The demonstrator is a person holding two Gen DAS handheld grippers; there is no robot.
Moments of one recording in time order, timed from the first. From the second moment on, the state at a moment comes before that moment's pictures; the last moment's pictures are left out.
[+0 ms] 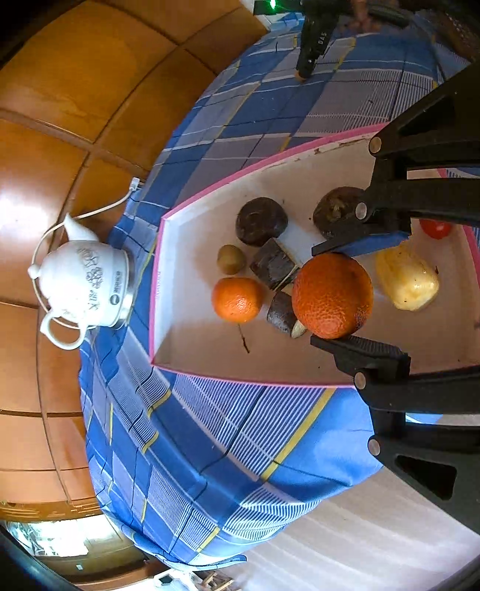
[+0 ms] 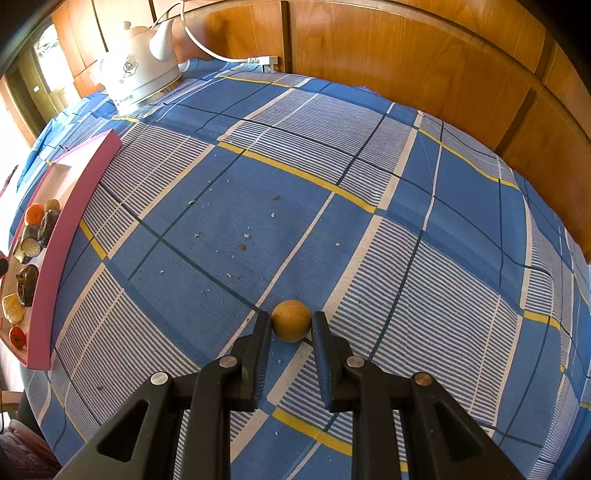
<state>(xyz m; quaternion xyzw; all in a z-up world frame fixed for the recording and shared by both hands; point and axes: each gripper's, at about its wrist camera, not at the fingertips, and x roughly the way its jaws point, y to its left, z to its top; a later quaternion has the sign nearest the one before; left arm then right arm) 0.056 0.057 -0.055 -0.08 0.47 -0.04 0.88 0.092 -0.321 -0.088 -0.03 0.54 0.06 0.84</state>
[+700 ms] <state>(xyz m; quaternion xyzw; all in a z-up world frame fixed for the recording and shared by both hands) 0.054 0.059 -0.048 -0.06 0.45 0.01 0.89 0.092 -0.318 -0.087 -0.04 0.54 0.06 0.84</state>
